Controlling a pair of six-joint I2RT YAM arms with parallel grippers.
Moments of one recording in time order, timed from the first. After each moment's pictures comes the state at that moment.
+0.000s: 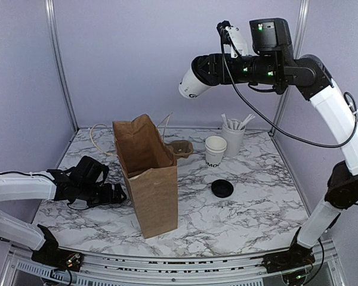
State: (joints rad) left arm -0.65 1.23 0.57 -0.30 0.01 -0.68; right arm 0.86 1.66 2.28 -0.92 0.27 0.17
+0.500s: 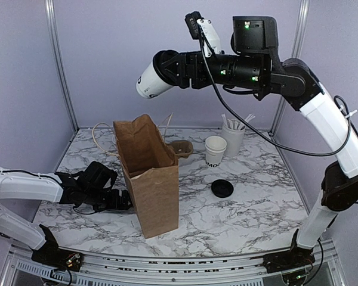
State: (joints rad) left arm -0.75 1.31 0.57 -0.26 0.01 -0.71; right arm 1.07 1.70 2.28 -0.72 0.20 0.10
